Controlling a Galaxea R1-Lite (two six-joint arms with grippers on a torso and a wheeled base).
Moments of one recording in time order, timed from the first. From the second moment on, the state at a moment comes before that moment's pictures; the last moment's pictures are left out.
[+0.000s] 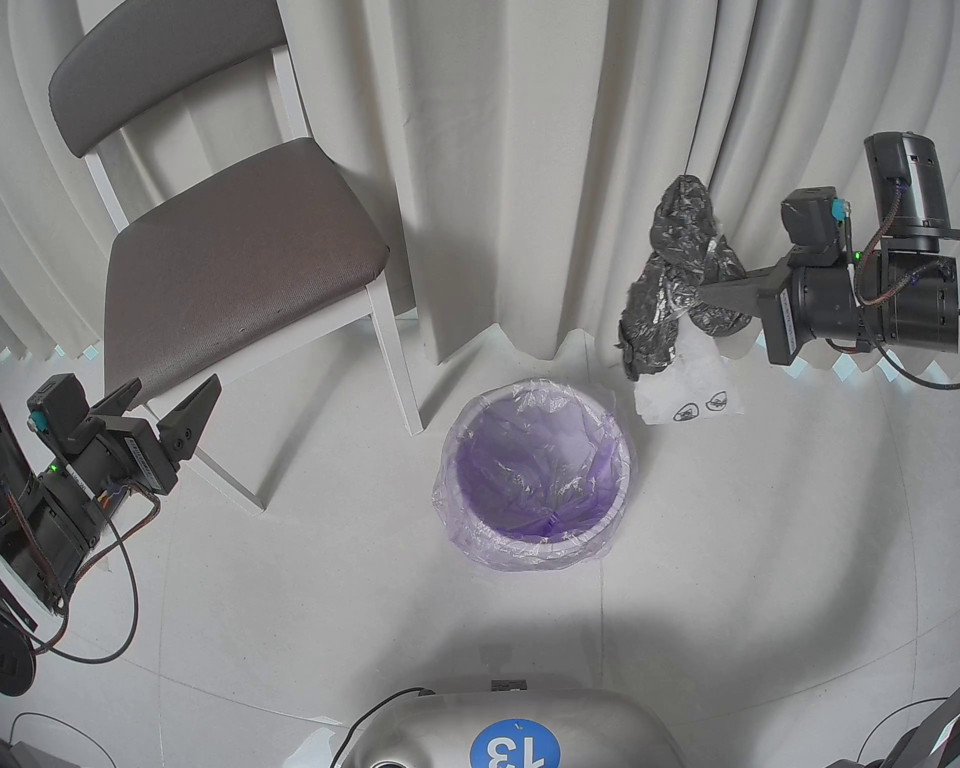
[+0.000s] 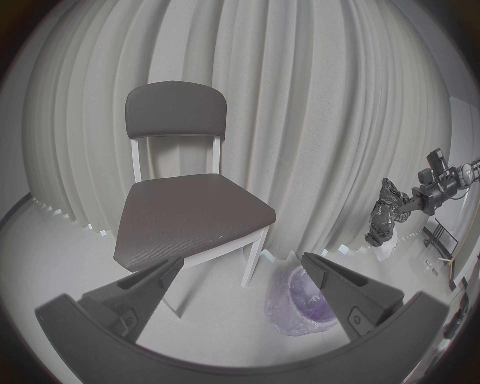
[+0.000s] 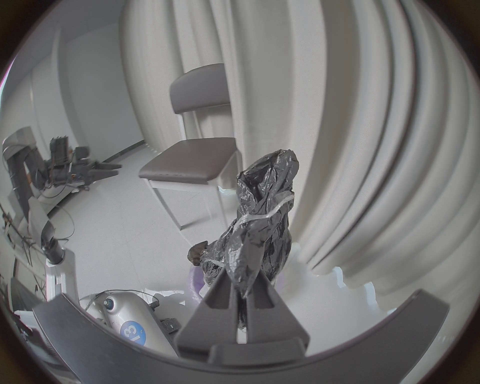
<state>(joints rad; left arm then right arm) -0.24 1.28 -0.36 -0.95 0.07 -0.07 0.46 1.57 -1.36 0.12 0.14 -0.34</state>
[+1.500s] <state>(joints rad) -0.17 1.27 -0.36 -0.95 -0.02 -0.06 0.55 2.01 -1.12 -0.78 0.28 -0.09</state>
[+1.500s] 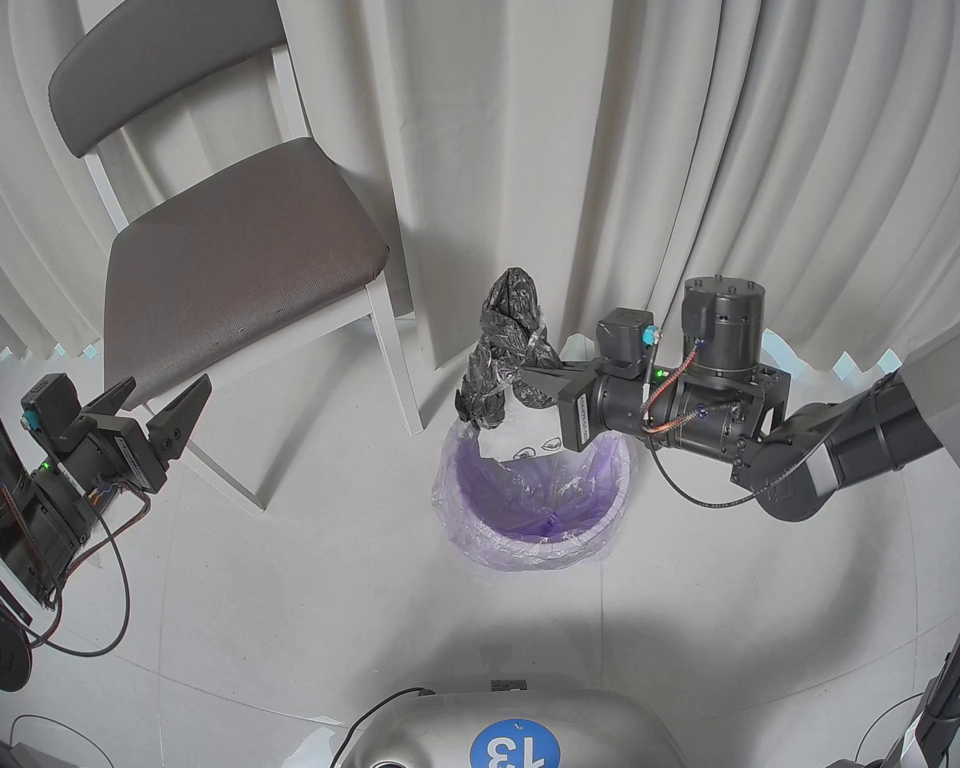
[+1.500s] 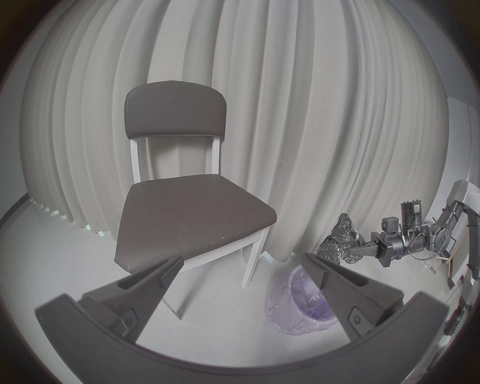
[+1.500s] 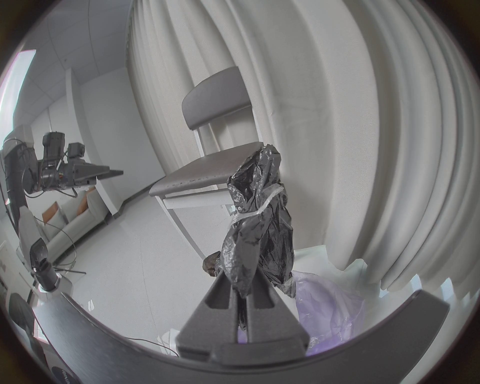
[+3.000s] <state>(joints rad) -0.16 1.28 -0.34 -0.95 -0.06 -0.06 0.42 2.41 -1.11 -1.12 0.31 0.09</state>
